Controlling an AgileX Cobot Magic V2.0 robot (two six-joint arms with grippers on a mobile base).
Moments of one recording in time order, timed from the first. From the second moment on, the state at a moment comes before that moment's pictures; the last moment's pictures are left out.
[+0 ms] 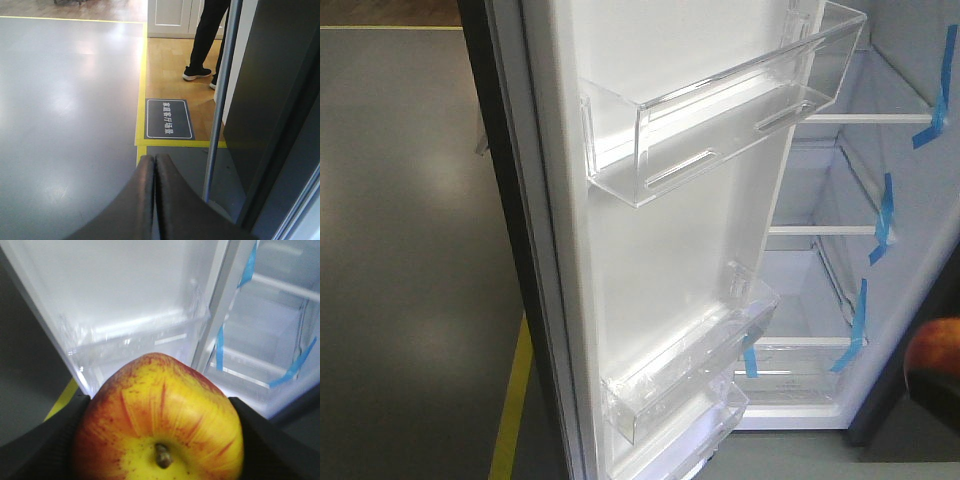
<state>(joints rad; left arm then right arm) -0.01 -0.02 0.03 0.16 0.35 -0.26 0.31 0.59 -0.76 0.09 0.90 -0.08</state>
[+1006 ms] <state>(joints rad) -0.01 -0.02 0.03 0.16 0.35 -0.26 0.31 1.24 -1.54 0.16 0.66 -0.19</state>
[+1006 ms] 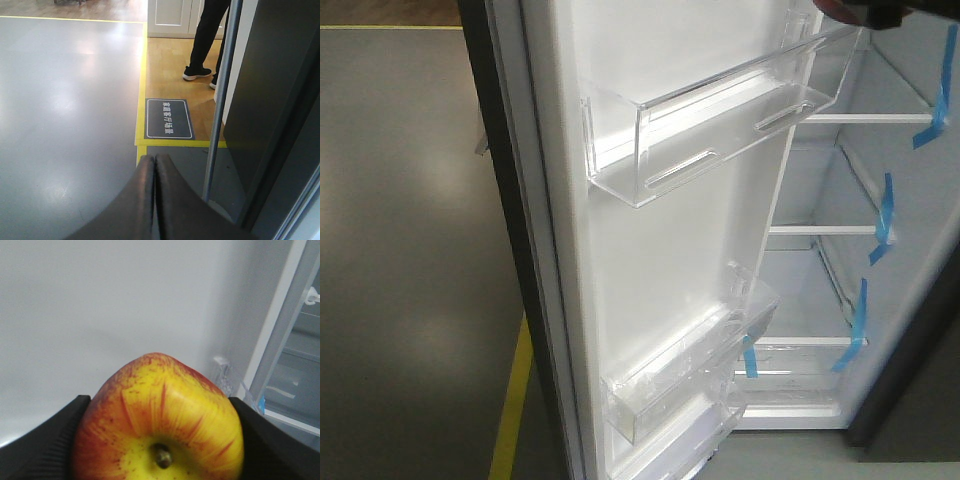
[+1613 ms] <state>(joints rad) -0.01 -0.02 0.03 0.16 0.35 -0.26 0.31 1.55 -1.75 0.16 0.70 -0.27</state>
